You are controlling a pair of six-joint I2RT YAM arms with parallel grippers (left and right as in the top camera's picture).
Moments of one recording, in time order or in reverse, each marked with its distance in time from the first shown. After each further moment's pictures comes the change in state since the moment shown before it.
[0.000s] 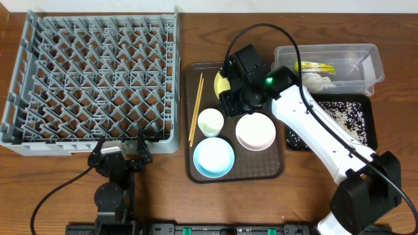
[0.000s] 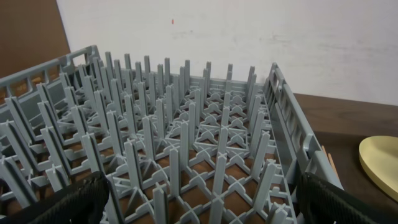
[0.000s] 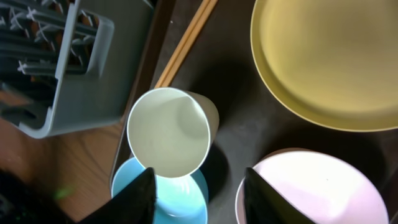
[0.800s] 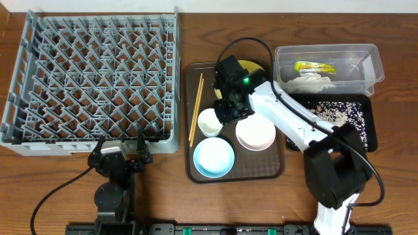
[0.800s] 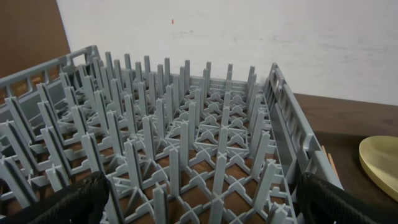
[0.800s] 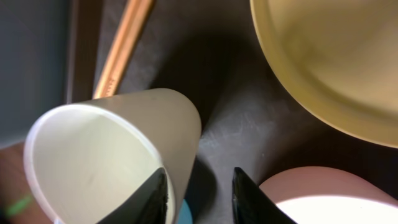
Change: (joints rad) left arm 0.000 0.000 0.000 0.000 0.000 0.000; right arm 0.028 0.210 0.003 0.022 0.033 0.016
